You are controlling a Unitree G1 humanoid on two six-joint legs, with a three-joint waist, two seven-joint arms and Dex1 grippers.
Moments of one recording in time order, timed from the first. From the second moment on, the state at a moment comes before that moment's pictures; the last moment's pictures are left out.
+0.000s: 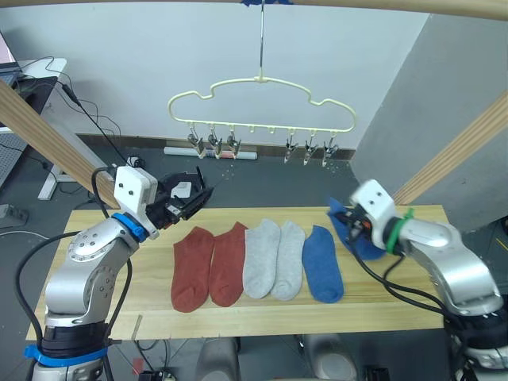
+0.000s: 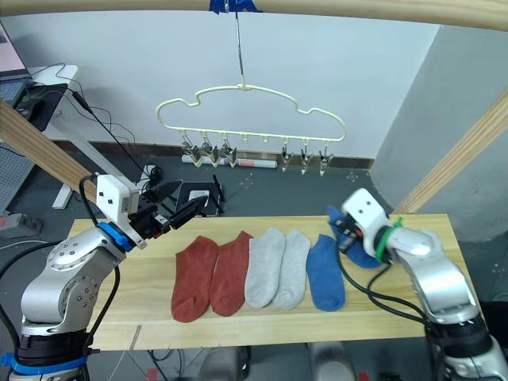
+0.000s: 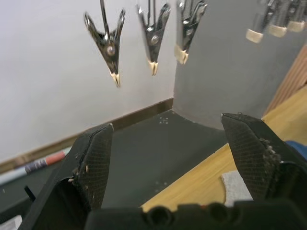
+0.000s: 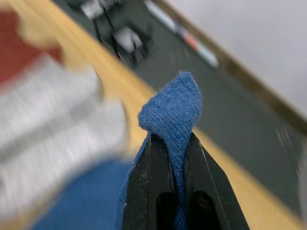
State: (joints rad) left arm -0.19 0.59 0.23 -0.27 -0.53 0.44 -0.62; right arm -0.22 -0.64 0.04 -0.42 0.14 0.84 0.64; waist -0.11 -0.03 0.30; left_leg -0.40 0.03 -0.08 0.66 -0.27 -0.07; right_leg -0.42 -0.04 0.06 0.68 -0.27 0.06
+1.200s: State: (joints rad) left arm -0.19 0.52 0.21 -0.27 -0.46 0.40 -0.59; right arm -0.15 -0.40 0.03 -0.23 -0.01 0.63 0.29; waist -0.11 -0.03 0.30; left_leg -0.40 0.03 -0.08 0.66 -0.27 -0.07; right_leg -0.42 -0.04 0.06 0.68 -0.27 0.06
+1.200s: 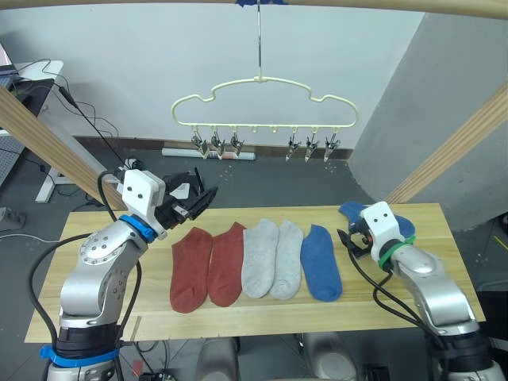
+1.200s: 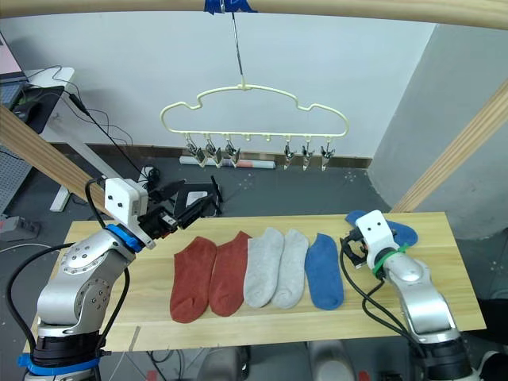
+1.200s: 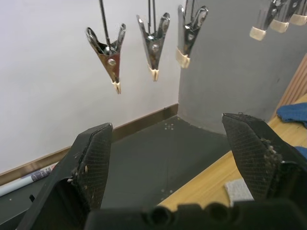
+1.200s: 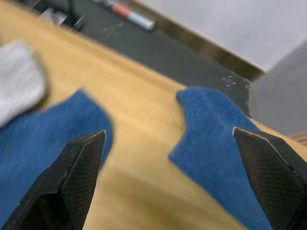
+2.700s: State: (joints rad) left arm -0.18 0.52 0.19 -0.27 -0.44 0.38 -0.60; right arm -0.29 0.13 -0.51 -0.41 0.31 1.29 -0.37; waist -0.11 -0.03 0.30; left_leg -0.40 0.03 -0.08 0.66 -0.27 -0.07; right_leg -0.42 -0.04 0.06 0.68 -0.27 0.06
